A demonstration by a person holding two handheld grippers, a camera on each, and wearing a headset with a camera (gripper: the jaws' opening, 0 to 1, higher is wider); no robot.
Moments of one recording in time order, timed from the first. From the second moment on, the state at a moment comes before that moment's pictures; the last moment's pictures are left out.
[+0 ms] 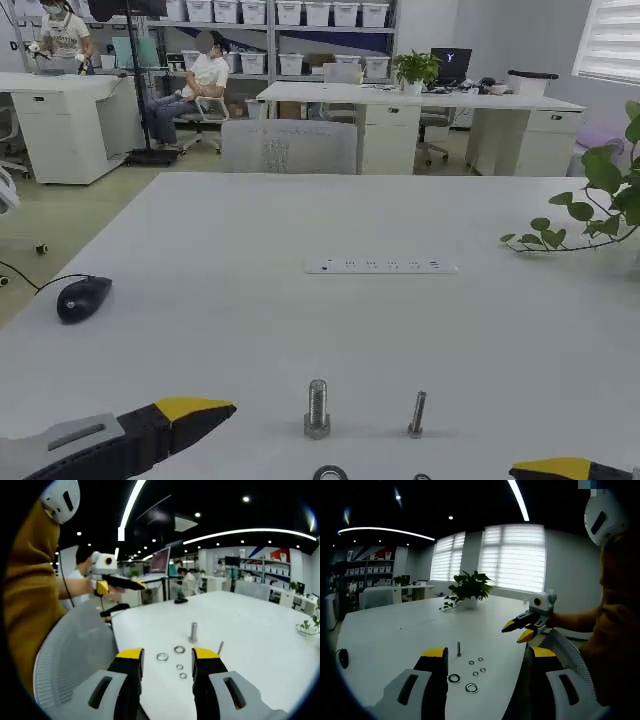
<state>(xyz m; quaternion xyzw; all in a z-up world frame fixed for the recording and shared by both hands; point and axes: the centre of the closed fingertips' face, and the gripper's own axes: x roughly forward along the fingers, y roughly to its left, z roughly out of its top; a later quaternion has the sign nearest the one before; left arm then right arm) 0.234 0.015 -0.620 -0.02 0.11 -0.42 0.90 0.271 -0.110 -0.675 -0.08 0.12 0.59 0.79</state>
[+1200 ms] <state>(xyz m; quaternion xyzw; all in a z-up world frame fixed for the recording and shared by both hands) 0.283 0.001 -0.638 -0.04 0.19 -0.39 0.90 0.314 -0.120 -0.711 -0.08 0.17 0.65 0.74</state>
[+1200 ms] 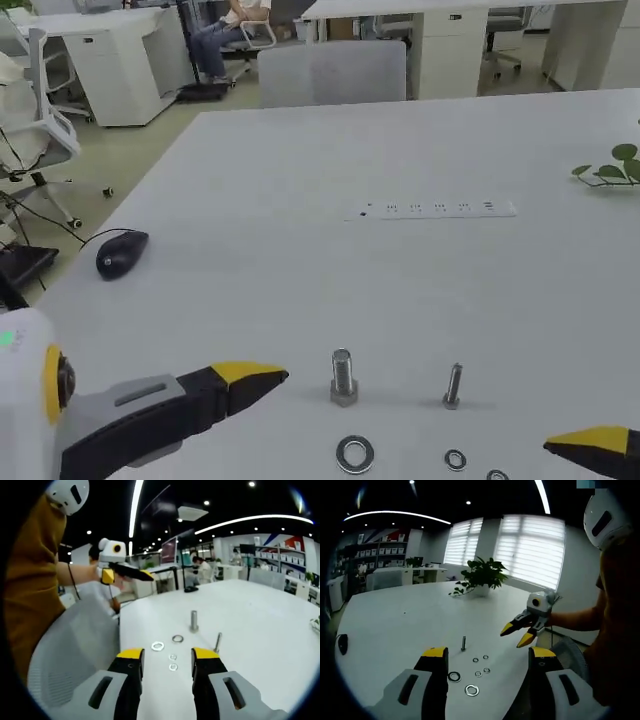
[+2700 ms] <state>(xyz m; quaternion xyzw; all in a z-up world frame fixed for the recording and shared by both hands) 0.301 0.007 -0.682 -0.05 0.22 -0.43 0.88 0.335 -0.118 -0.756 -0.18 0.23 0.64 0.71</state>
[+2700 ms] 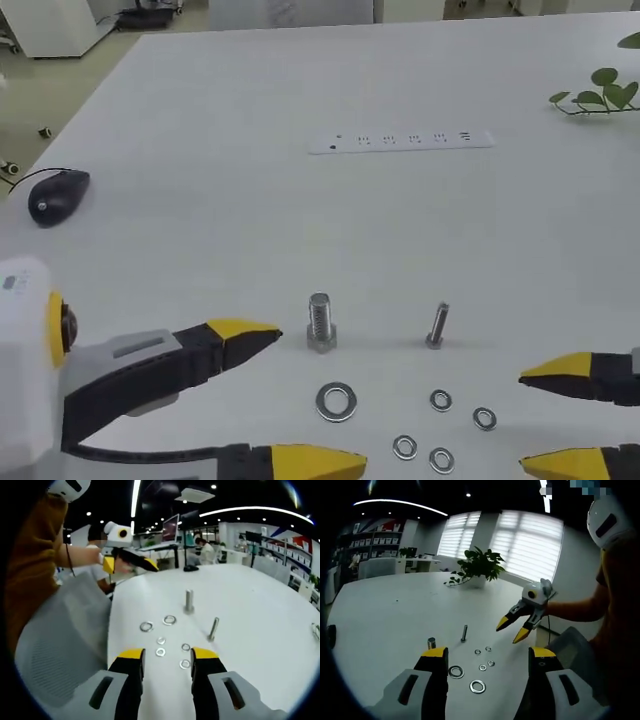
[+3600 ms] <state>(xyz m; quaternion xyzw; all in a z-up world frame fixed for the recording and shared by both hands) 0.306 0.004 -0.688 -0.06 0.22 -0.44 0.87 0.351 -0.119 -0.808 -0.33 0.31 0.67 0.59</state>
